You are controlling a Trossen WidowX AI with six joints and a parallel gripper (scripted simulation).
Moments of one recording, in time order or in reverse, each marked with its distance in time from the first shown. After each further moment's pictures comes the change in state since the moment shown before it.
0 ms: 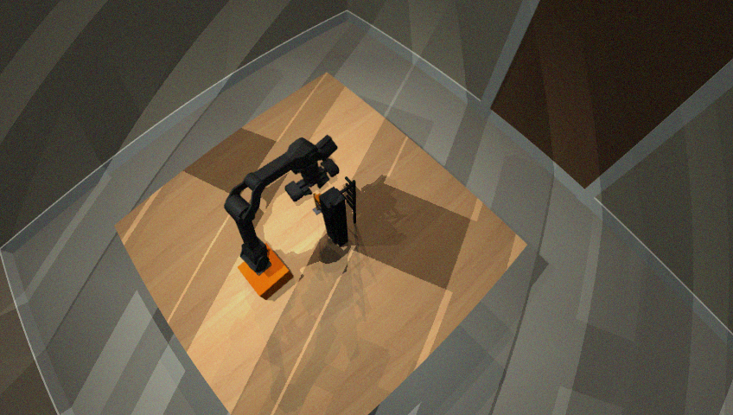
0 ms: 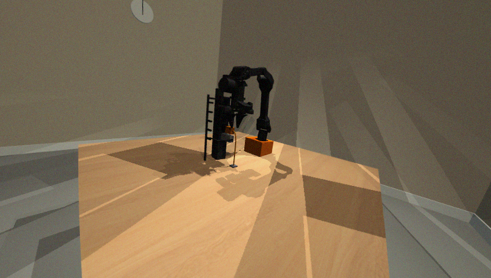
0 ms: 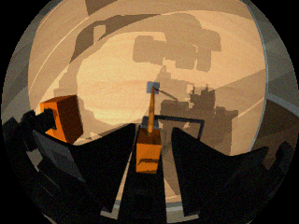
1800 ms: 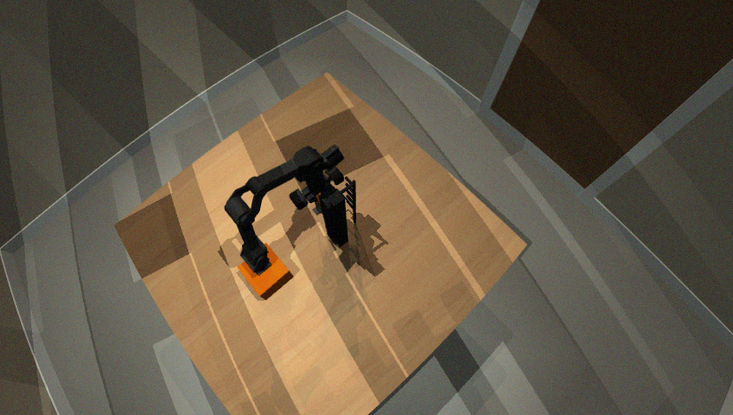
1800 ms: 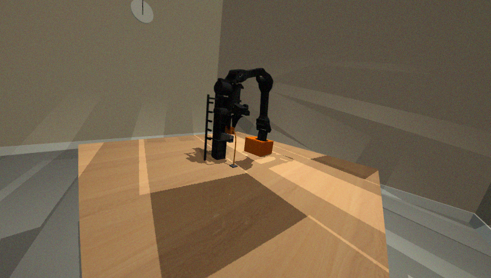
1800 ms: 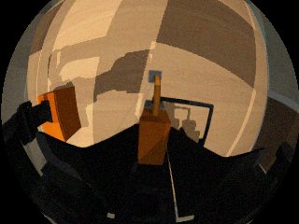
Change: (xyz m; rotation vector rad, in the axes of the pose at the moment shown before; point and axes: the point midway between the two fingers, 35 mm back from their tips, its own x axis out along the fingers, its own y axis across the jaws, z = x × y) arm 0.011 0.002 -0.029 0.004 0.005 0.004
